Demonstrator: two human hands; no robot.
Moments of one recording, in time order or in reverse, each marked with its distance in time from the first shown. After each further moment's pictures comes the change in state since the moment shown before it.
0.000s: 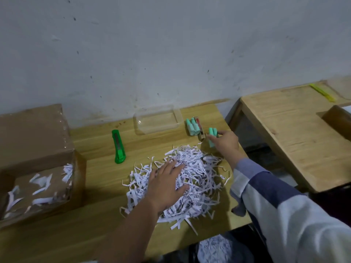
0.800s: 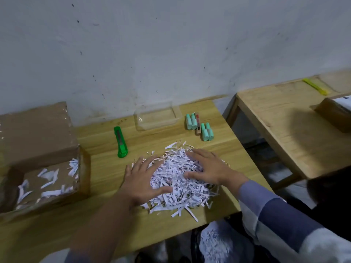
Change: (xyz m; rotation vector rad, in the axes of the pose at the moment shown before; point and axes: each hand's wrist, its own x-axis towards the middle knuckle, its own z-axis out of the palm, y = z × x) left_hand -0.035 -0.056 -0.023 0.066 -0.057 -0.038; right_hand -0.084 0.043 0.008 -0.518 -0.555 -0.652
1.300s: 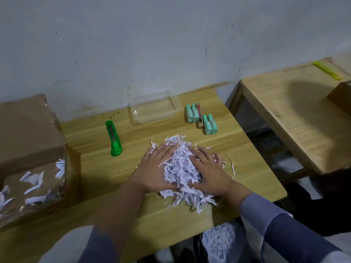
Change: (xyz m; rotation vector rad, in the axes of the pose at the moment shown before) left_hand 0.061 0.010 0.014 0.070 0.046 0.286; right_hand 0.010 0.006 0.046 -0.126 0.198 -0.074
